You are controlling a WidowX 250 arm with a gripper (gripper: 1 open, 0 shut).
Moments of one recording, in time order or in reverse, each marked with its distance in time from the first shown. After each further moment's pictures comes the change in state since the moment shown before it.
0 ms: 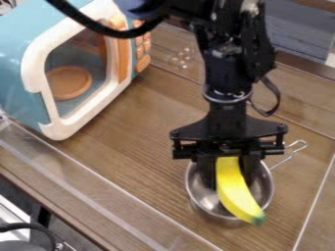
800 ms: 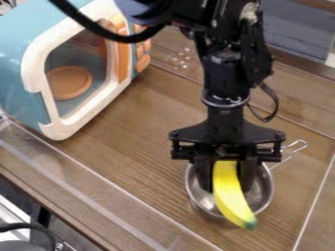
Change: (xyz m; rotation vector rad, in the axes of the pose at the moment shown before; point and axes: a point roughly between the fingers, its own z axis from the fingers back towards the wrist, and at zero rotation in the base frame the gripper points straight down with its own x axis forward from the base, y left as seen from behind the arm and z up) arm 0.002 0.005 -0.004 0.016 0.027 -0.091
